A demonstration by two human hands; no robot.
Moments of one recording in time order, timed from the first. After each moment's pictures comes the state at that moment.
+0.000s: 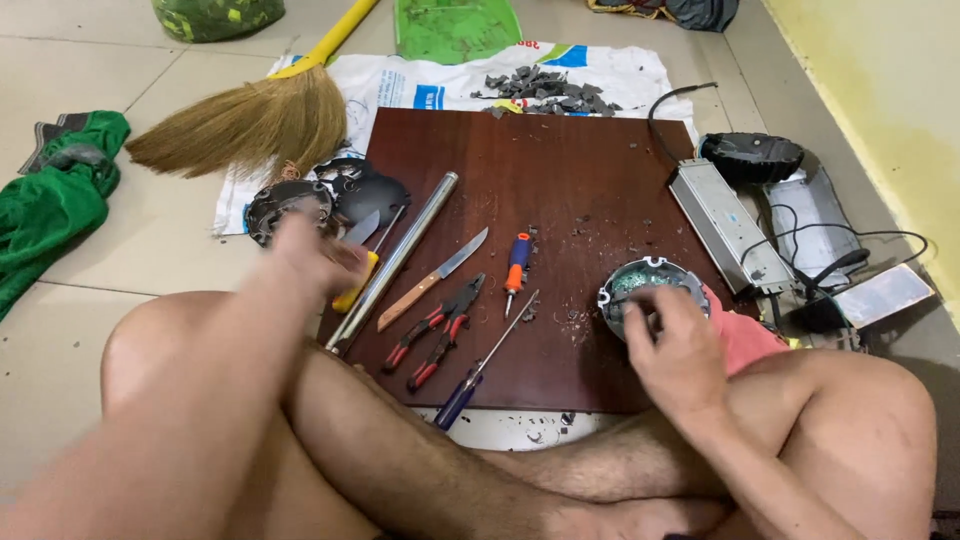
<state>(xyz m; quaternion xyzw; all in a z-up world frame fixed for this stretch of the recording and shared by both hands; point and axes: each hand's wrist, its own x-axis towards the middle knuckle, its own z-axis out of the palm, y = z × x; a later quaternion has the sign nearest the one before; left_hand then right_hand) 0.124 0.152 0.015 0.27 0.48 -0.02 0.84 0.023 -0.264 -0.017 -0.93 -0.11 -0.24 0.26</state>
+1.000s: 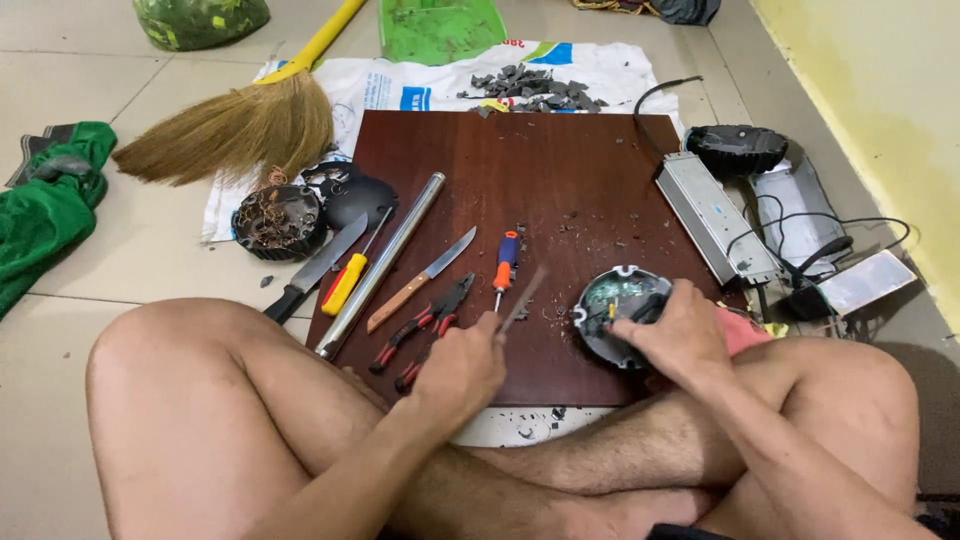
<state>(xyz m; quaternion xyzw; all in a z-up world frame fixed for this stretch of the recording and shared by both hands) 0.020 -0.024 -0.040 0.97 0.03 -0.17 0.14 0.050 -0.286 -0.020 -0.95 0.19 0.05 0.23</state>
